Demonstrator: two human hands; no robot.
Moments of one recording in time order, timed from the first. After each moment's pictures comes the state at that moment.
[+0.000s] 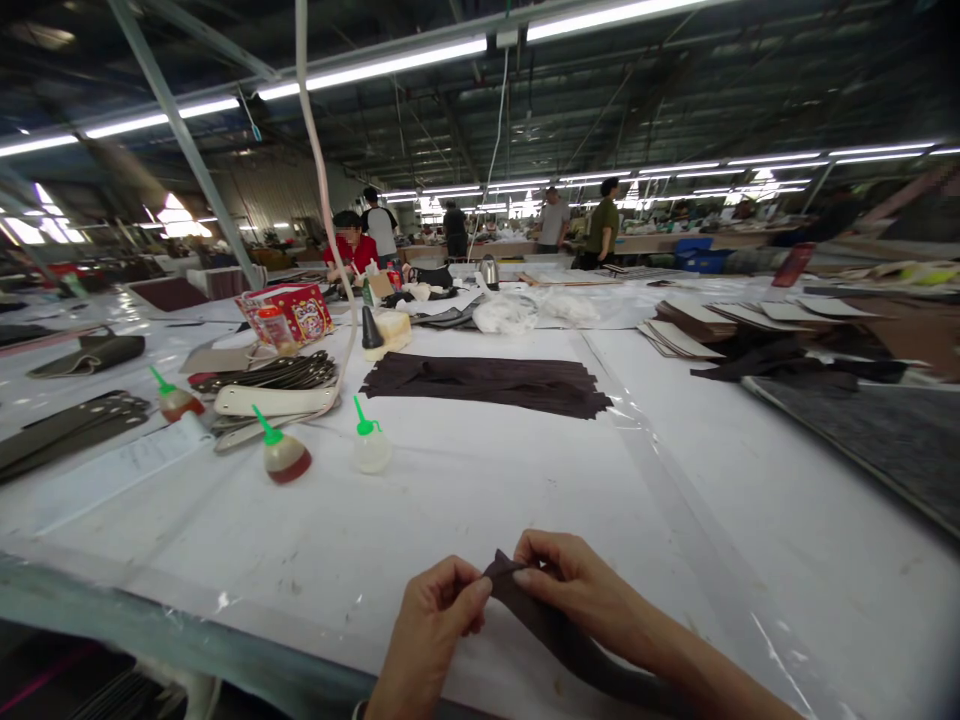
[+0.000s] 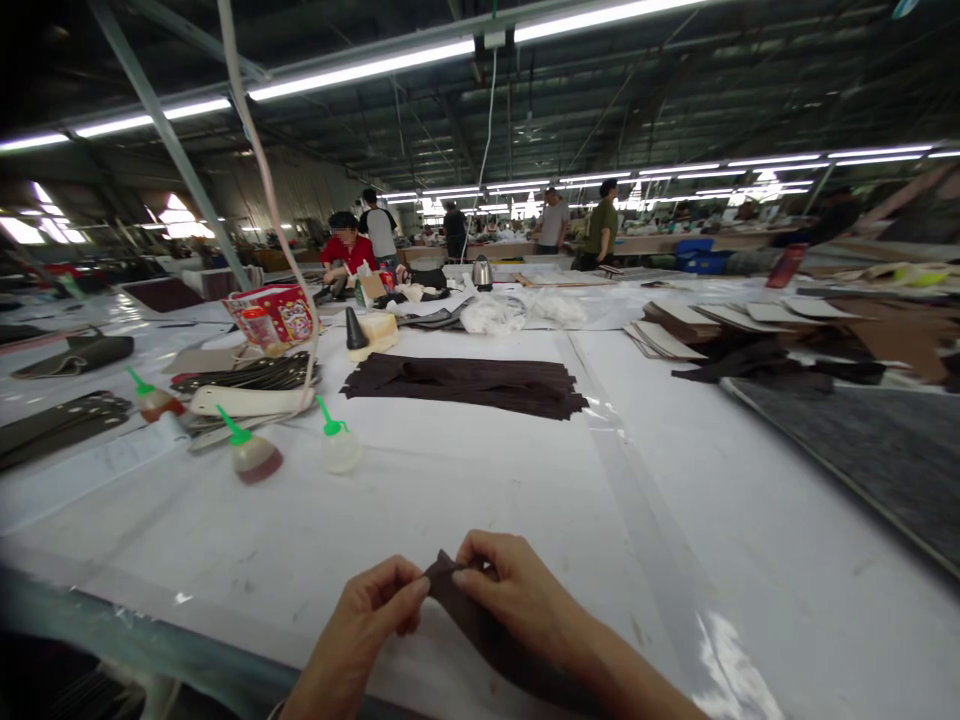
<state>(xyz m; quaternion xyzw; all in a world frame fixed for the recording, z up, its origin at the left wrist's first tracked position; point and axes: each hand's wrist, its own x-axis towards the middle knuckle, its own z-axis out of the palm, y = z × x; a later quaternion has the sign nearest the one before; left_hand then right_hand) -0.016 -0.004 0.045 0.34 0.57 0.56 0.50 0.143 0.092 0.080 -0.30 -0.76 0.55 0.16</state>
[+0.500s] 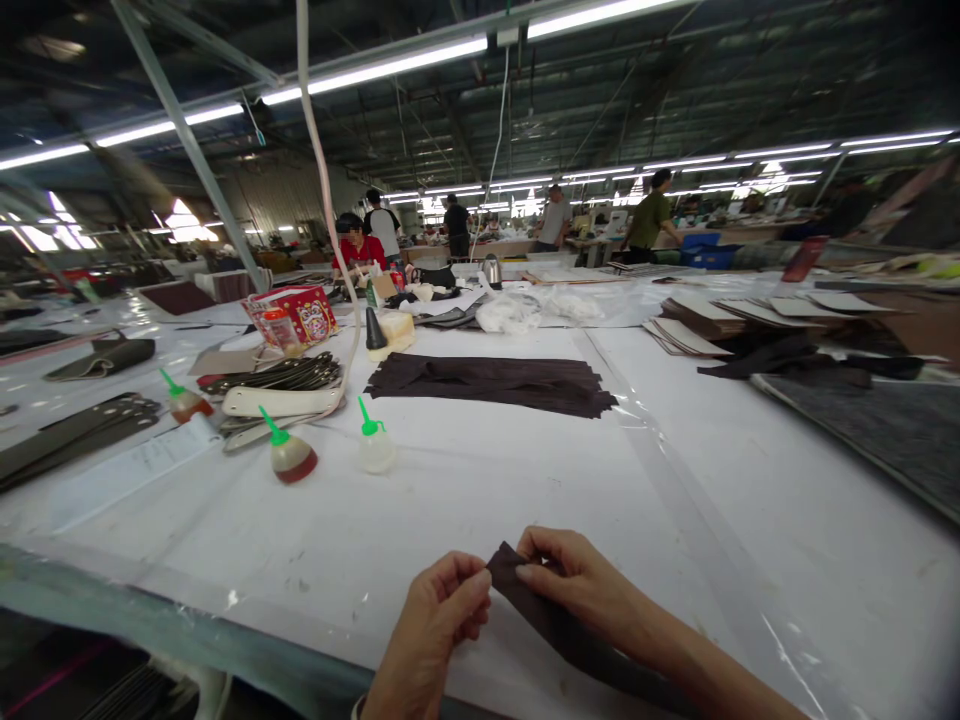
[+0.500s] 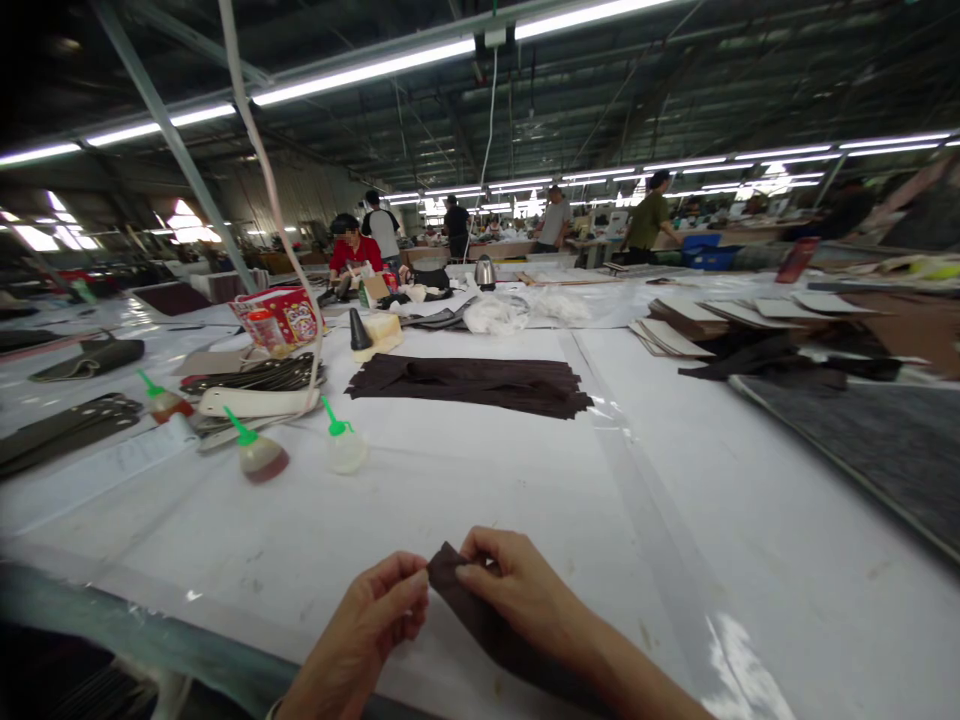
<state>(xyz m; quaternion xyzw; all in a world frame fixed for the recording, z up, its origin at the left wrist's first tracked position) -0.019 -0.006 0.046 0.26 0.53 0.58 0.56 0.143 0.095 0.077 -0.29 -0.76 0.55 0.17</state>
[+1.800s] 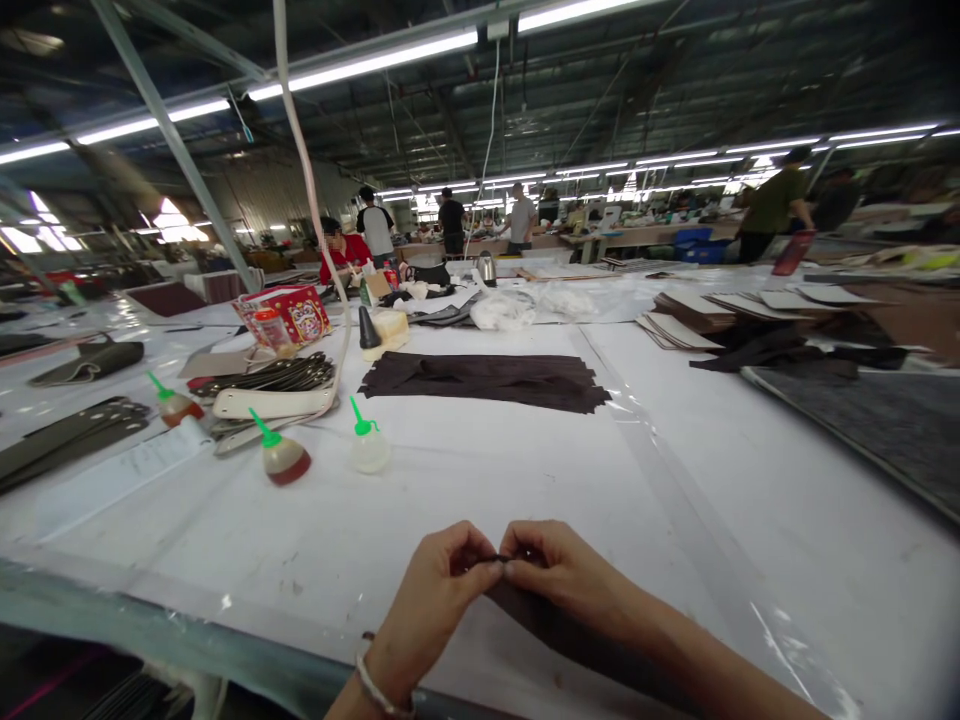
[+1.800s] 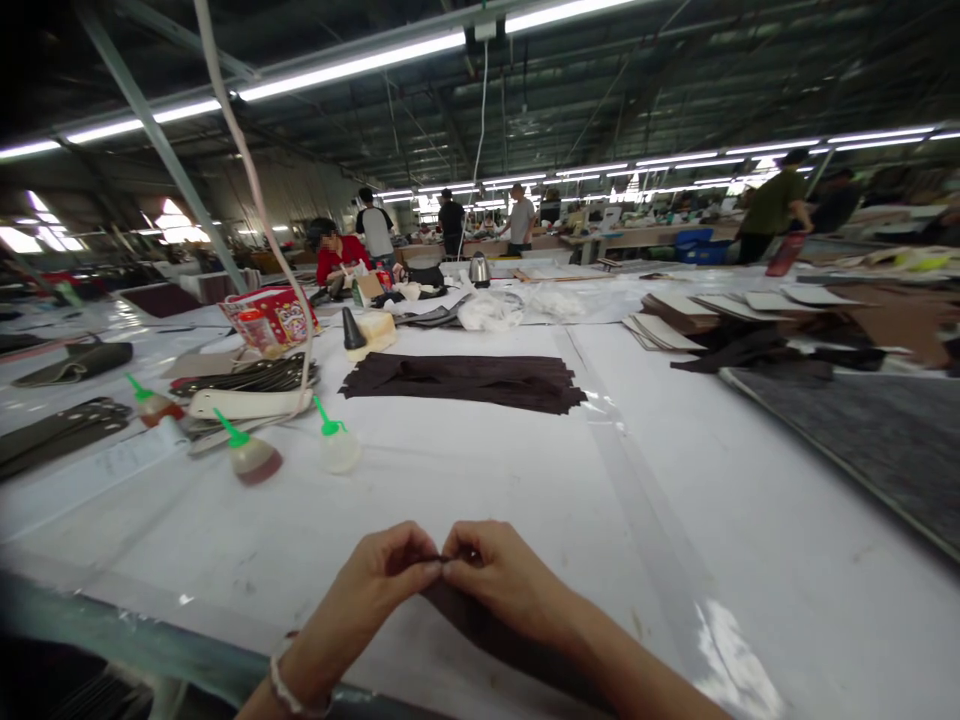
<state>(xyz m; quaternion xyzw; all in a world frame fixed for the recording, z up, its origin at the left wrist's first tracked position) -0.030 0.015 0.072 0.48 0.58 0.47 0.45 0.135 0.099 0.081 -0.29 -0.78 0.54 0.15</state>
